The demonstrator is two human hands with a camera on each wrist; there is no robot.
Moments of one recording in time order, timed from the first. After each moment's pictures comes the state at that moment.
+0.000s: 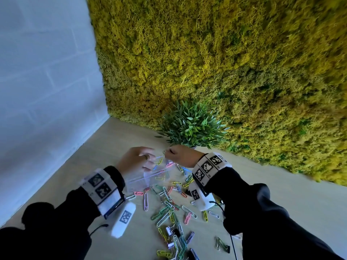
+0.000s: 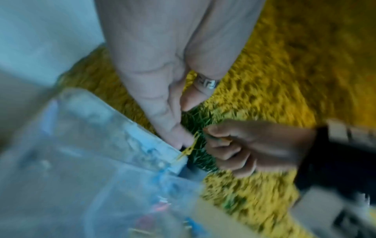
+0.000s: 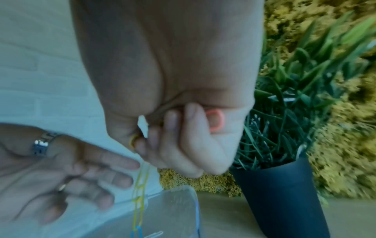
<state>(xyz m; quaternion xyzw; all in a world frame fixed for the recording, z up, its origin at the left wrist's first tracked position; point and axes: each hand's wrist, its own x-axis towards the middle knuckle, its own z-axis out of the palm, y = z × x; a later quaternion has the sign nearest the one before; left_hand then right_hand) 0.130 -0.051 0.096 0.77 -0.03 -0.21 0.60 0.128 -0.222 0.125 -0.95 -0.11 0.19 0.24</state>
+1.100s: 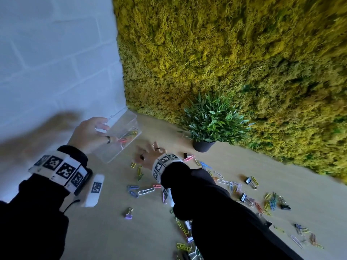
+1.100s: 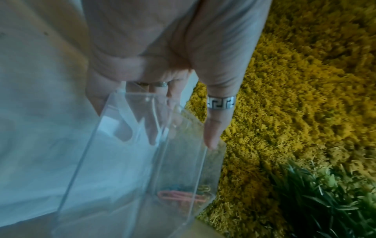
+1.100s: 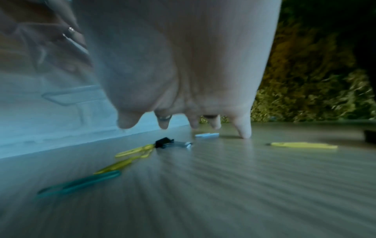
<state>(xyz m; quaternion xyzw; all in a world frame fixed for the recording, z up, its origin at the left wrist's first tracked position) 0.168 0.088 0.104 0.87 0.06 0.01 0.48 0.177 -0.100 0.017 -0.96 -0.13 0.24 0.05</state>
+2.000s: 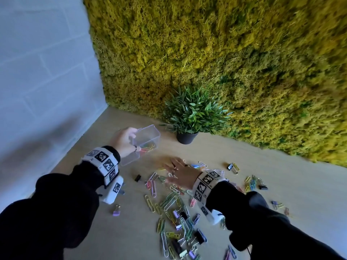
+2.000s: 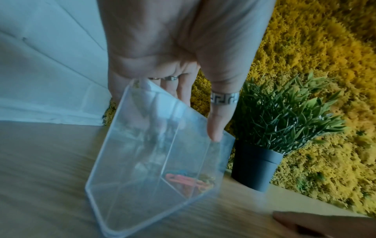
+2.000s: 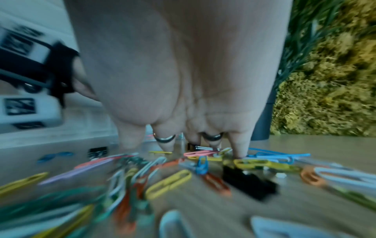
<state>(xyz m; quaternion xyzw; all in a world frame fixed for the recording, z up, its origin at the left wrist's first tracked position) 0.176 -0.013 0.061 0.91 -0.08 -0.11 0.39 0.082 -0.219 0.029 -0.95 -0.10 0.30 0.02</state>
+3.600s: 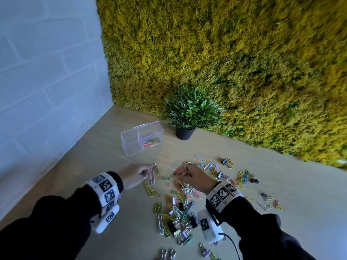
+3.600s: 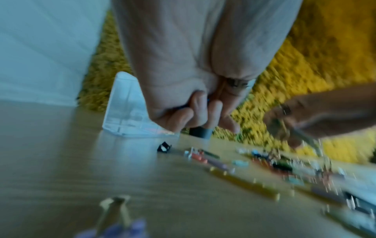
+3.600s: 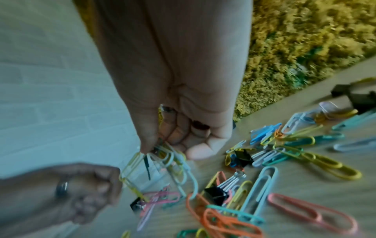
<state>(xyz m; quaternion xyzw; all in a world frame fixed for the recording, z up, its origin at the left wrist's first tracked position) 0.068 -0.016 0.043 0.88 -0.24 -0.25 0.32 0.018 -0.238 0.042 -0.86 0.01 0.17 0.47</state>
